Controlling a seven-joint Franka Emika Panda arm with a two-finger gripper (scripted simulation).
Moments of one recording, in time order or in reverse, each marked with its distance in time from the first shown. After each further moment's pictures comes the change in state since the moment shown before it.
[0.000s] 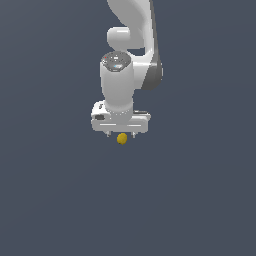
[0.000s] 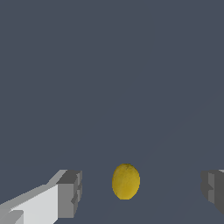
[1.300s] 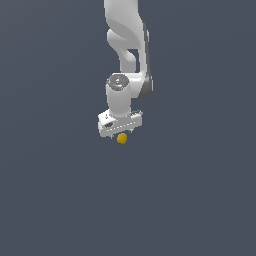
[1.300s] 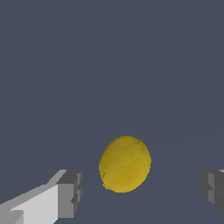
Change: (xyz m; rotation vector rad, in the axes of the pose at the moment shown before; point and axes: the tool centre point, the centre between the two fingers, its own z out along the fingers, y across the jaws) arm -0.075 0.007 0.092 0.006 -0.024 -0.417
